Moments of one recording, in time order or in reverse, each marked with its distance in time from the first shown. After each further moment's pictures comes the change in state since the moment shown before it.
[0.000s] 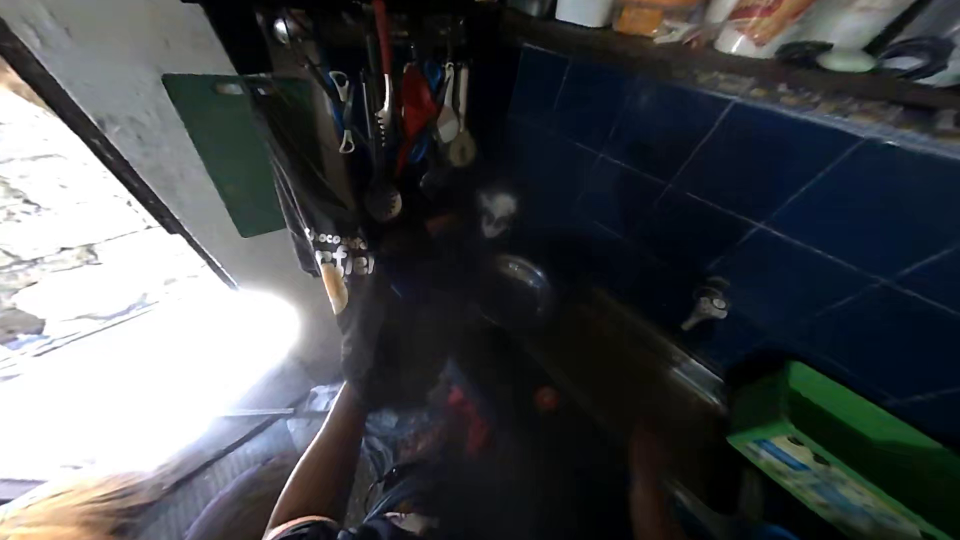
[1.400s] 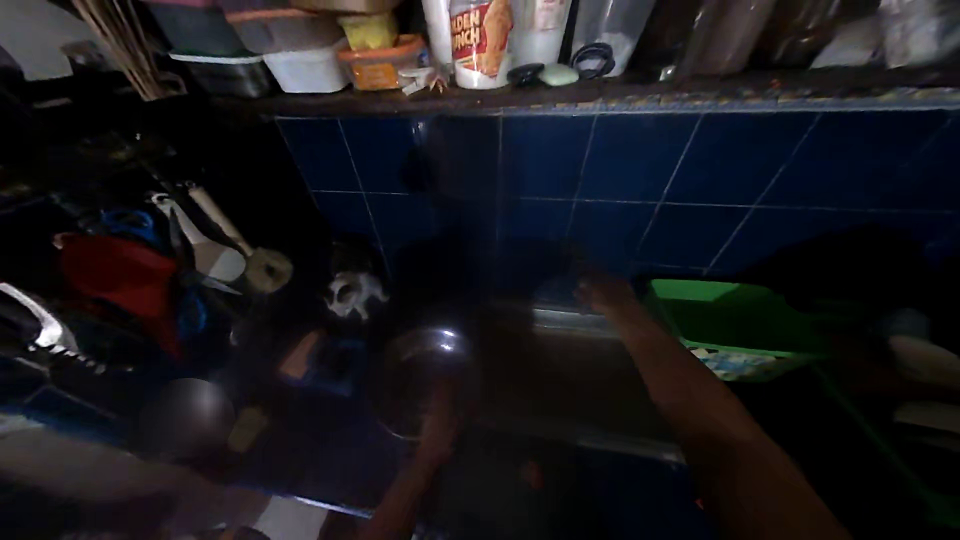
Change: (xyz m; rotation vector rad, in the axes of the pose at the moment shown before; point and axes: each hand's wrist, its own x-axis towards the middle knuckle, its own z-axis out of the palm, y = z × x) left_hand 0.110 -0.071 0.271 0.124 -1.022 0.492; right_hand 0.196 -0.226 -0.114 -0.656 -0.163 0.049
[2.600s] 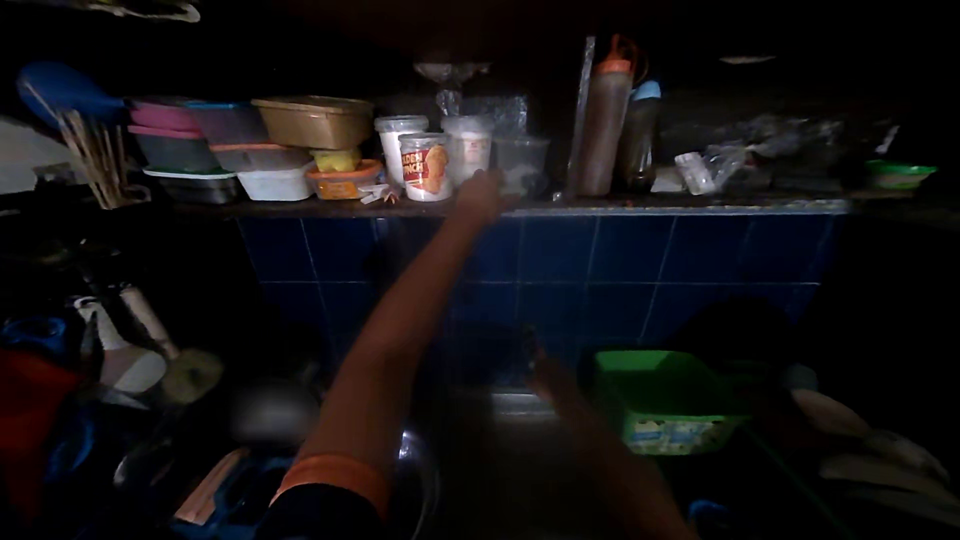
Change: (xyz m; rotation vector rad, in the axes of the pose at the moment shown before) left_hand 0.291 0.482 -0.130 0.468 0.201 0.599; right_hand -0.008 0.001 0.019 0.200 0.082 0.108
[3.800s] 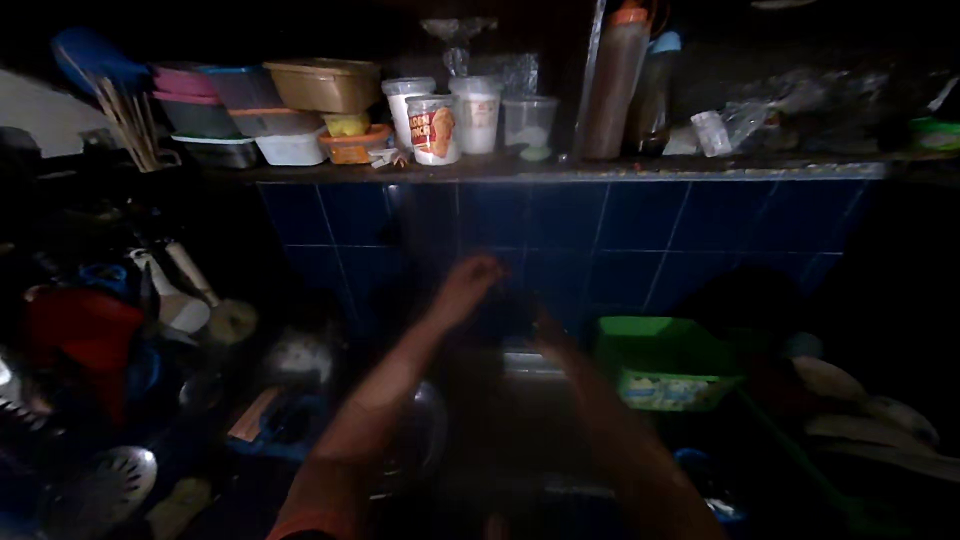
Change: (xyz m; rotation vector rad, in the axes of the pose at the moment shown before) left_hand -0.231 -0.022 0.059 -0.879 -0.117 -0.047; right_hand -0.008 0.023 0.007 0.180 0.002 -0.144
